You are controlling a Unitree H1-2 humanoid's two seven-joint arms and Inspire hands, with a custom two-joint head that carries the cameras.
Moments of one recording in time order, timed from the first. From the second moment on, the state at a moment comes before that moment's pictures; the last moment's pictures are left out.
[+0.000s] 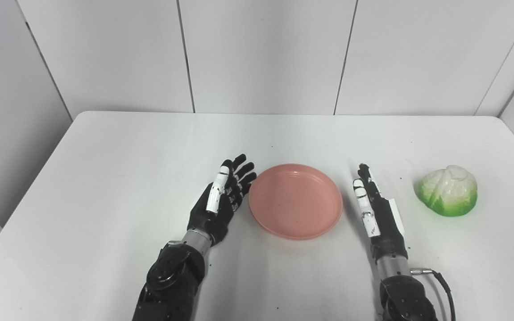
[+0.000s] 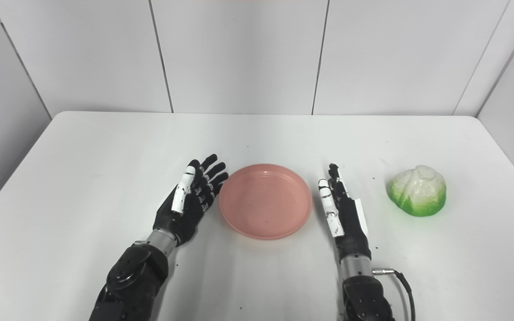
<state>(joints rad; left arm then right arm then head) -0.26 -0.04 -0.01 0.11 -0.30 0.23 -0.18 -0.18 0.00 0.03 0.06 -0.14 0.03 -0.07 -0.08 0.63</state>
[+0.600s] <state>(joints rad) -0.26 -0.01 0.03 0.15 -0.32 0.19 -0.24 -0.24 -0.07 0.07 0.02 -0.34 0.02 -0.12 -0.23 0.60</state>
